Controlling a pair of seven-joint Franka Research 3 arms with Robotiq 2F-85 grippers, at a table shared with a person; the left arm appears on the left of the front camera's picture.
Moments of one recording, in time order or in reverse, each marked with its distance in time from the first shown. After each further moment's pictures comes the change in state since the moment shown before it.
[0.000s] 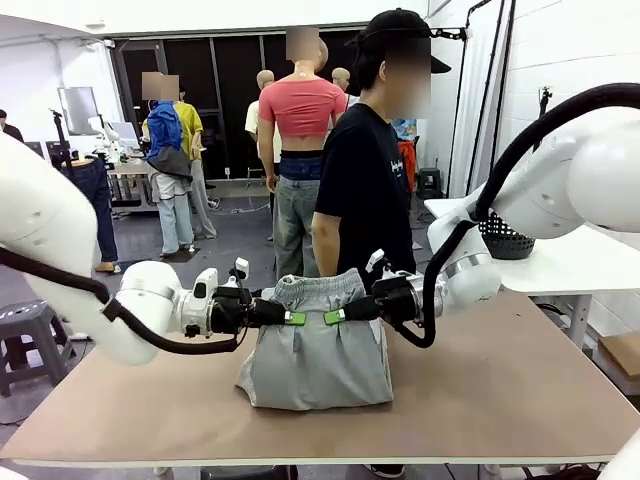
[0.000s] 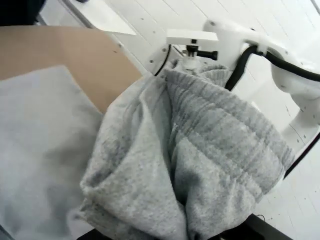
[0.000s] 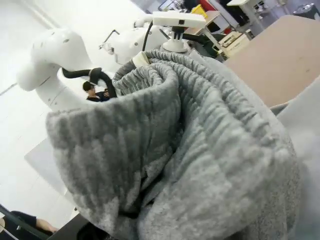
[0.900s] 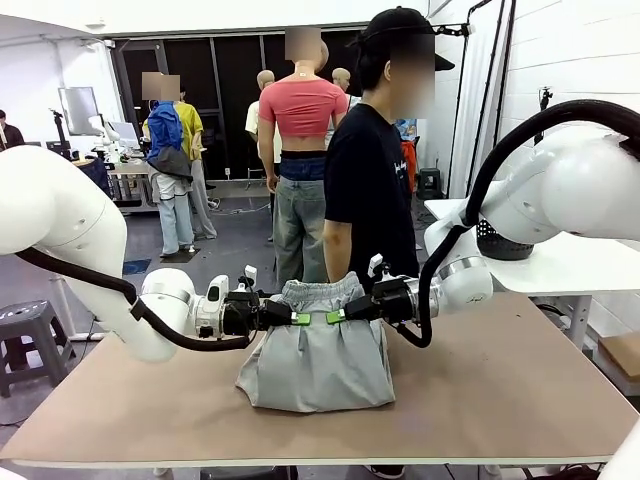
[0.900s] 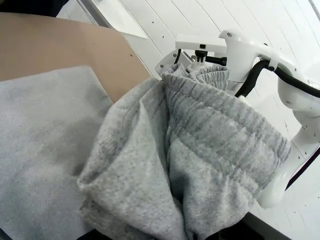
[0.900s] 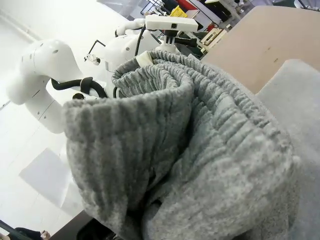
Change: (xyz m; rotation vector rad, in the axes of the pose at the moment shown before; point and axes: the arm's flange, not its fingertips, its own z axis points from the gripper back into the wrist) left arm 0.013 0.051 -0.008 -0.016 -0.020 0.083; right arm 0.008 -0.038 0.011 -0.054 -0.018 -0.088
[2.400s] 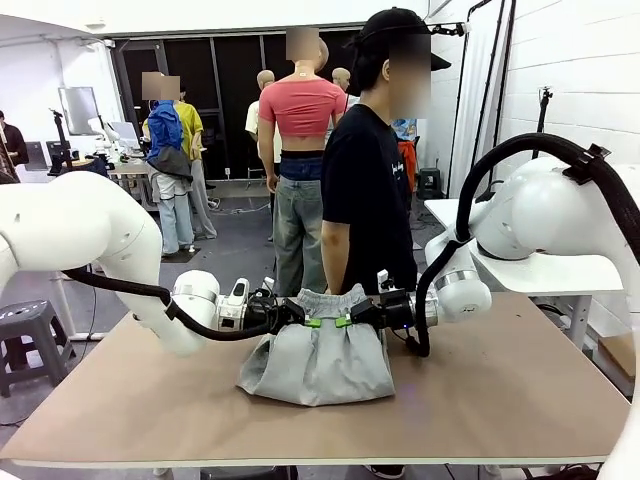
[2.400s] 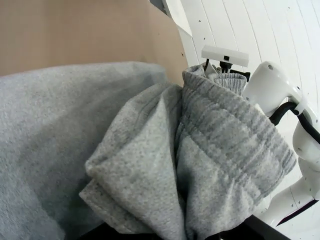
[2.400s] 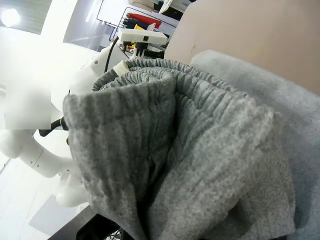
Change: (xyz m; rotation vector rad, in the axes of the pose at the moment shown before) left arm 0.042 0.083 -0.021 0.107 0.013 0.341; right arm 0.010 -0.088 0.028 -0.114 -0.096 -0.283
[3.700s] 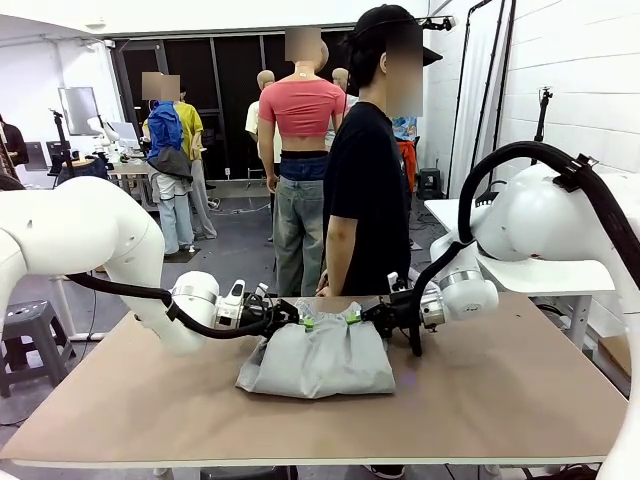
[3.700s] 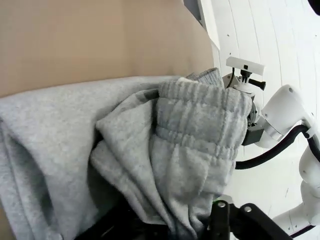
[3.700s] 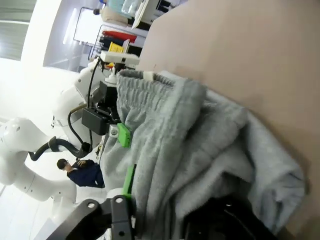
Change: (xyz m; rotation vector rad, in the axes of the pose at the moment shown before) left arm 0.016 0.021 0.018 0.105 -0.046 0.136; right arm 0.020 -0.028 0.031 -0.110 -0.068 -0.088
